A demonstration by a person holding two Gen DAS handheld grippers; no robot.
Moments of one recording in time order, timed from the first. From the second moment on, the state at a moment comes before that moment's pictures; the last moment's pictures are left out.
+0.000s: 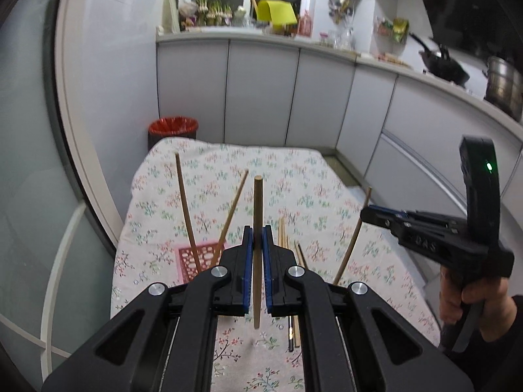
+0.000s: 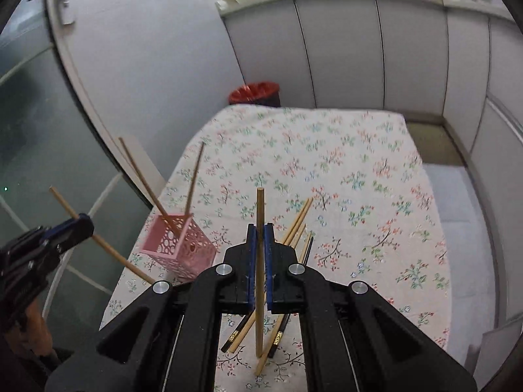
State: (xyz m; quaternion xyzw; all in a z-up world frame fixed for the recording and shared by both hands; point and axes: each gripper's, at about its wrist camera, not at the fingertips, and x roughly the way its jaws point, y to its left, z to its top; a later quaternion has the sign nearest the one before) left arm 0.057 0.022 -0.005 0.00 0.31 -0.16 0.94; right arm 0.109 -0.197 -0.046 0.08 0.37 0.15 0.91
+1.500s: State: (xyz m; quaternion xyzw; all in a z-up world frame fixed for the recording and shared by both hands) left arm 0.145 0.051 -0.034 0.01 0.32 -0.05 0.95; right arm 0.154 -0.131 -0.010 0.14 0.33 0.22 0.91
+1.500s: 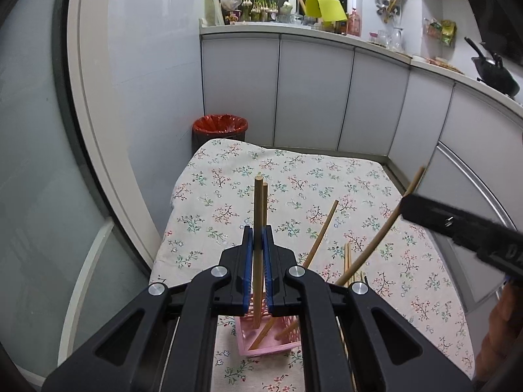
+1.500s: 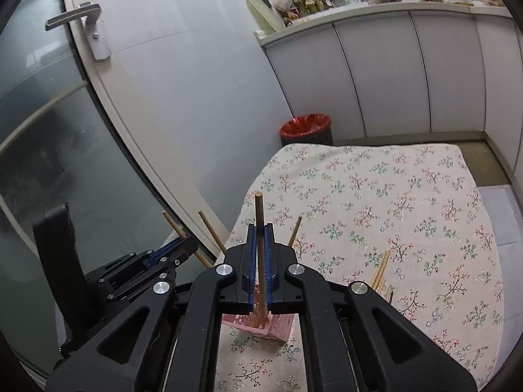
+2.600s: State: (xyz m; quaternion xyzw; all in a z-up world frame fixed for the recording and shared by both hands) left arm 0.107 -0.004 -0.036 0.02 0.35 -0.11 0.93; right arm 0.134 -0.207 -0.025 0.14 0.37 0.17 0.90
